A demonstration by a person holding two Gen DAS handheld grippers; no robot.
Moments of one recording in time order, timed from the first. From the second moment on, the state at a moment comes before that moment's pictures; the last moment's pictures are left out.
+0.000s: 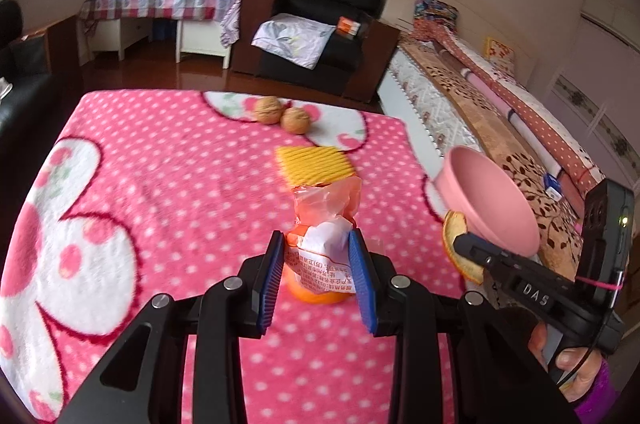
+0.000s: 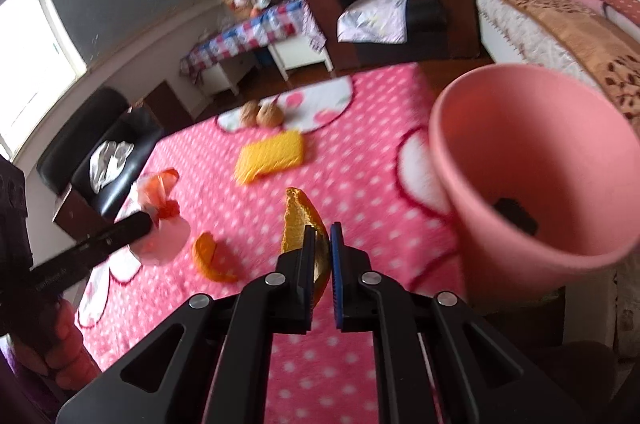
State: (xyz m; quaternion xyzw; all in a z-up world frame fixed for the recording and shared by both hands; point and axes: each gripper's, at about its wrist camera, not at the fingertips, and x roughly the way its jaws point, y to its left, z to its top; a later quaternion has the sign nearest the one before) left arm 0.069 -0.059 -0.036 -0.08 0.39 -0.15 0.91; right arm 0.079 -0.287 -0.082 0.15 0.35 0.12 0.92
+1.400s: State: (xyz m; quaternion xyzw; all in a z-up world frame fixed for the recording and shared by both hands) left arm 0.117 -0.291 -0.040 0.03 0.40 -0.28 0.87; right arm 0.070 -0.448 -0.093 0.24 0.29 -0.04 0.92
